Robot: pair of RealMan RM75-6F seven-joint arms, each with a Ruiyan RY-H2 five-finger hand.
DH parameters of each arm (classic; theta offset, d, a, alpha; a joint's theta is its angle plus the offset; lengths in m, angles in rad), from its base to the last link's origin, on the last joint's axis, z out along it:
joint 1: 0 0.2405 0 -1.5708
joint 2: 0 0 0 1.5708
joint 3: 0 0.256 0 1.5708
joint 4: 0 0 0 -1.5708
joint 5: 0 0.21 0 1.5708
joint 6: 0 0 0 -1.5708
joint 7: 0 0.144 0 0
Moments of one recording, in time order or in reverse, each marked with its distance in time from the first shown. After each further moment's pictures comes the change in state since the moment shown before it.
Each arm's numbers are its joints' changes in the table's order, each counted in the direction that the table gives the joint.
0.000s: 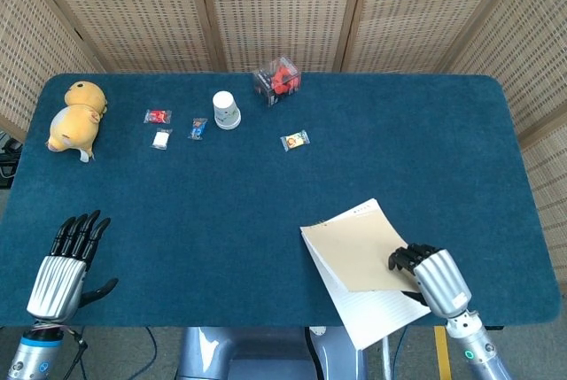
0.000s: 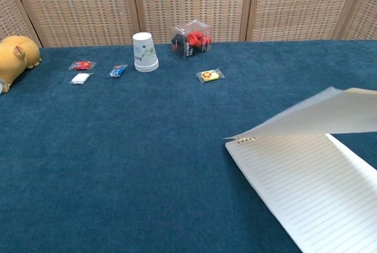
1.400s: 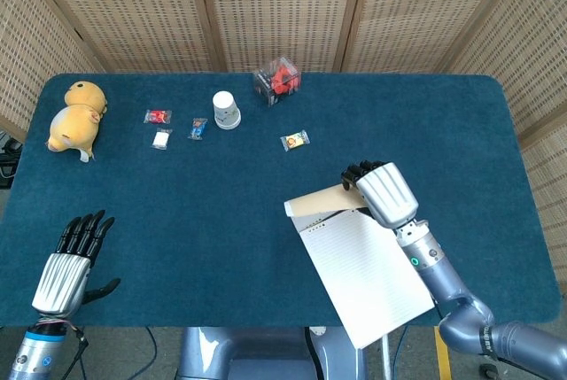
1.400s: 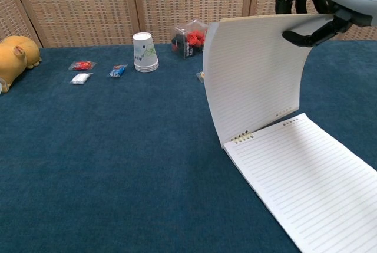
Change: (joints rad) left arm -0.019 -0.004 0.000 -0.017 -0.037 0.047 -0.024; right arm 0.365 0.023 0.290 0.122 0.260 0.414 -0.256
